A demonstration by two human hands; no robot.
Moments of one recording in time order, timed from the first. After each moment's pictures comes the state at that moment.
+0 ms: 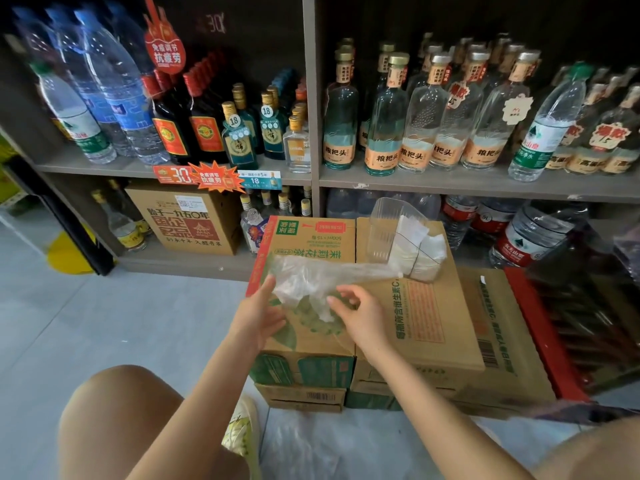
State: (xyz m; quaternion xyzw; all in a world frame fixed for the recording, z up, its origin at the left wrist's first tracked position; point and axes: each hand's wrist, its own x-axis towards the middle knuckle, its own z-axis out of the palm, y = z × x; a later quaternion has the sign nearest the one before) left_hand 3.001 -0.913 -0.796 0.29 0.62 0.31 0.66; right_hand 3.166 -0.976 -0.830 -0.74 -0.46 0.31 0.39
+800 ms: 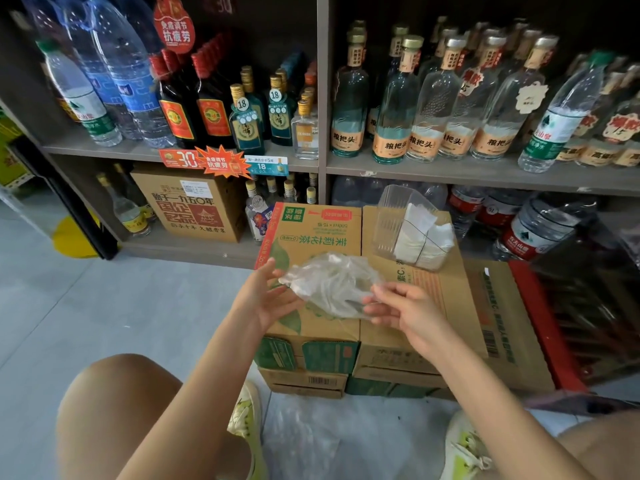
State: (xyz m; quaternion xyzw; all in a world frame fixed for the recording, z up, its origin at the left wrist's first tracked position) left_hand 3.000 -0.914 -0.782 0.18 0.56 0.34 0.74; right_hand 3.207 -1.017 -0.787 -0.60 -0.27 0.56 0.51
